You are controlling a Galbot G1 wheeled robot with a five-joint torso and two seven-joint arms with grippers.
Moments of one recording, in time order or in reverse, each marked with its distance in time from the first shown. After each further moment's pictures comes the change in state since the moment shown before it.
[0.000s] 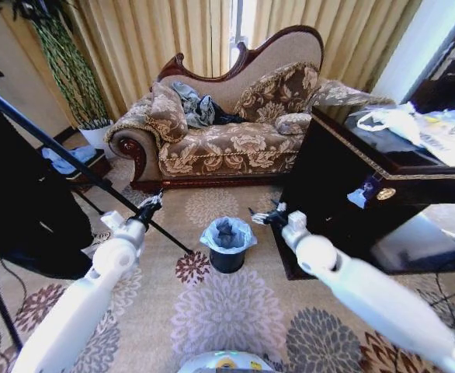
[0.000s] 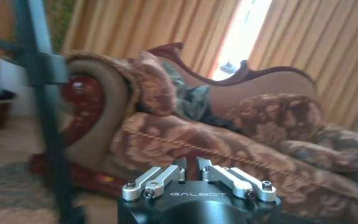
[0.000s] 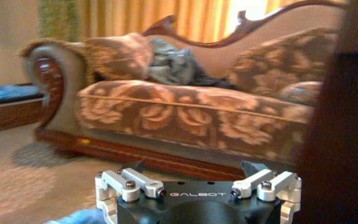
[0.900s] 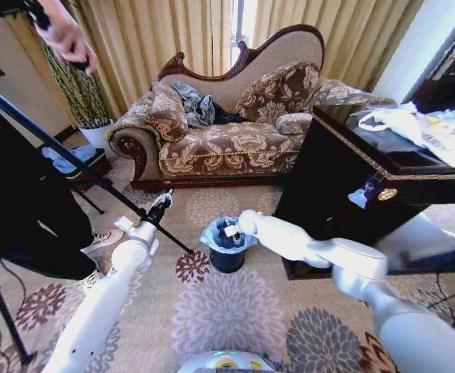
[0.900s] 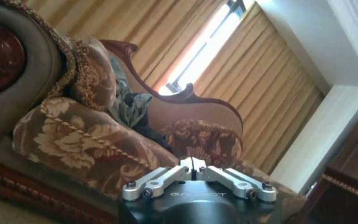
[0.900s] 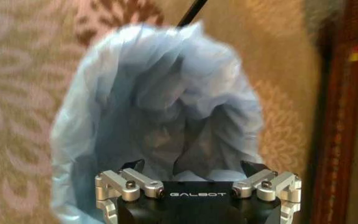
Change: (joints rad) left arm -0.187 -0.099 0.131 0.196 -0.187 -0.119 0.329; right arm 0.945 0.414 -0.949 -0.877 -0.878 -0.028 -0.993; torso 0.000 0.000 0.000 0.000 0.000
